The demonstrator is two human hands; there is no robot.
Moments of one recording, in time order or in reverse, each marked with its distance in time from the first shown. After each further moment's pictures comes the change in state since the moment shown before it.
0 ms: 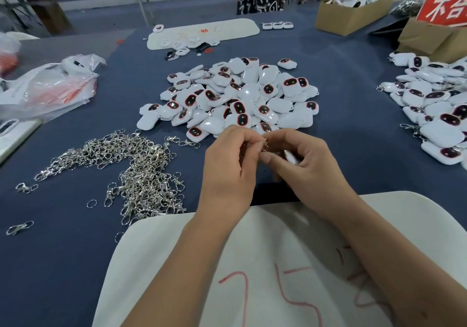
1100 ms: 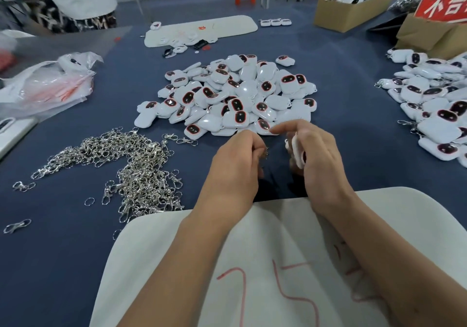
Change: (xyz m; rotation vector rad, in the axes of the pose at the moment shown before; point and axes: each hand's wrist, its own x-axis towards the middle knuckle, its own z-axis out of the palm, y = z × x) left_hand -0.004 0.006 0.002 0.147 -0.235 -0.182; right_hand 0.002 0.001 0.002 0.064 0.285 0.122
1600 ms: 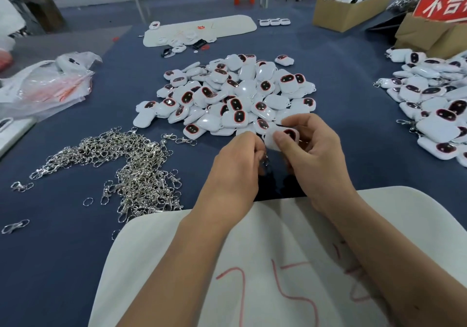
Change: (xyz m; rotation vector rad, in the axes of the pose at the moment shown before) left_hand -0.001 0.001 -0.001 0.055 -0.055 0.007; right_hand 0.002 0.002 0.001 -0.092 0.074 -0.023
